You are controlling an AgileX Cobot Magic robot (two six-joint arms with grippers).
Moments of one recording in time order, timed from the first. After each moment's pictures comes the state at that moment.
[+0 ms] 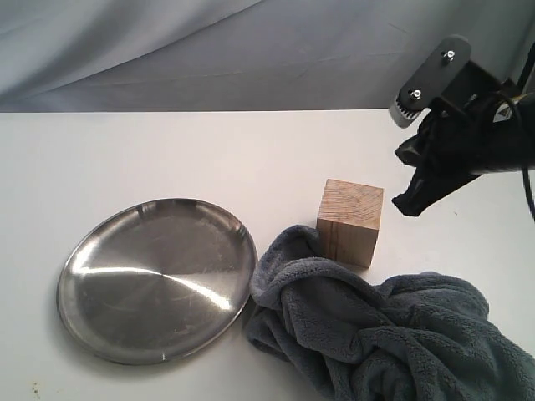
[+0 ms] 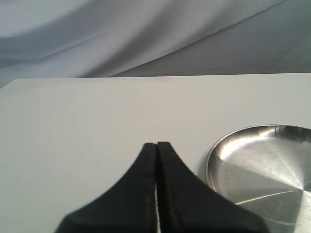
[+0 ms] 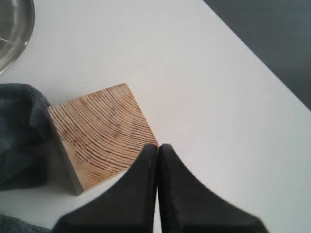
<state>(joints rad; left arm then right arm) 0.04 0.00 0.00 0.06 0.30 -0.02 0.31 1.43 -0.88 0.25 0.31 -0.80</state>
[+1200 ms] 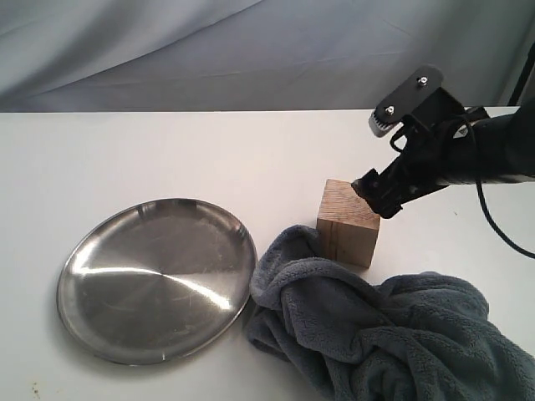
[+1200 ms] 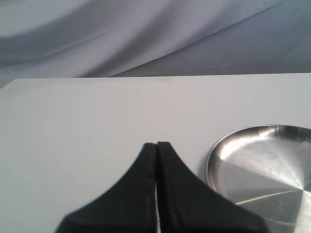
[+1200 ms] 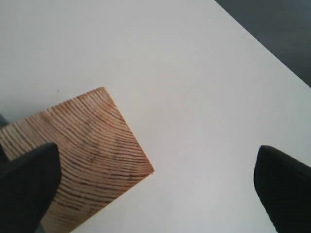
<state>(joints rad) 0.04 0.00 0.00 0.06 0.30 -0.02 0.31 1.61 -0.88 0.42 0.11 -0.87</state>
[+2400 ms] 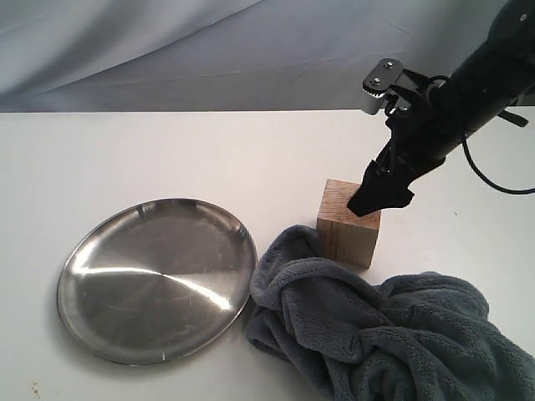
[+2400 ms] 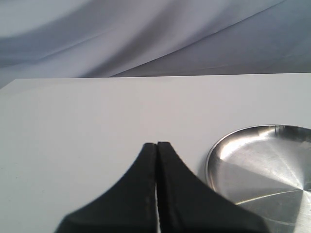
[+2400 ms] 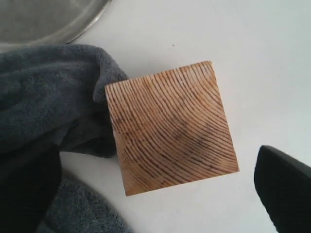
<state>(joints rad) 0.04 0.00 0.00 0.06 0.30 -0.02 0.18 1.86 -1.36 0.50 0.98 -1.10</state>
